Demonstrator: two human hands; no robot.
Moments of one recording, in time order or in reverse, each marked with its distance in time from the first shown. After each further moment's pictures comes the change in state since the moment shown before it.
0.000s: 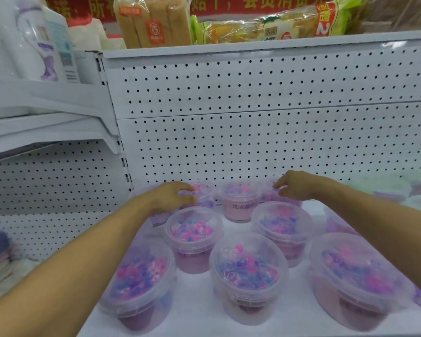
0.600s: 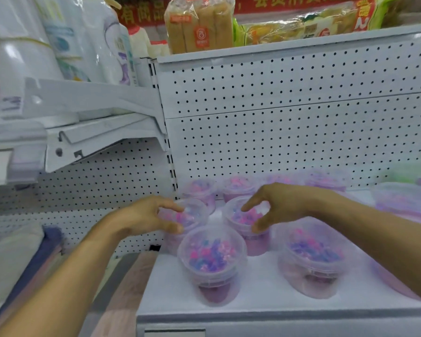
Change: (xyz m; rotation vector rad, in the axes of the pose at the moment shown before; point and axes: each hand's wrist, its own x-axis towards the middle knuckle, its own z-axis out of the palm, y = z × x) left_hand -0.124 -0.102 -0.062 -0.092 -0.103 -0.109; right_hand -0.068 -0.166 0.020 0.084 -0.128 -0.306
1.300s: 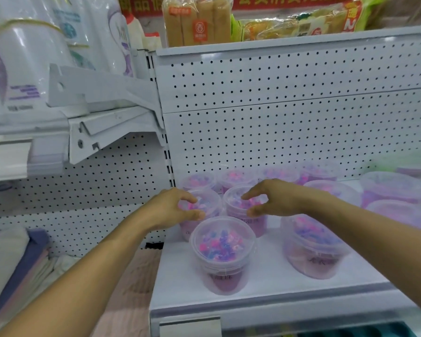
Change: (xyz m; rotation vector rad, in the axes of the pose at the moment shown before) left_hand 0.013 0.012 0.015 0.120 0.109 0.106; right_hand 0.004 -0.017 0.017 0.057 0.108 0.117
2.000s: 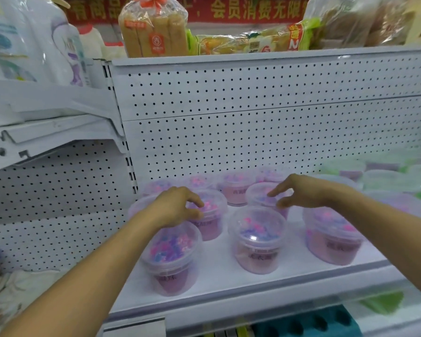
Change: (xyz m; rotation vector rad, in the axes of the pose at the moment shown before) left_hand 0.021 0.094 0.040 0.141 -0.004 0.163; right_hand -0.078 0.111 -0.048 -0.009 0.058 0.217
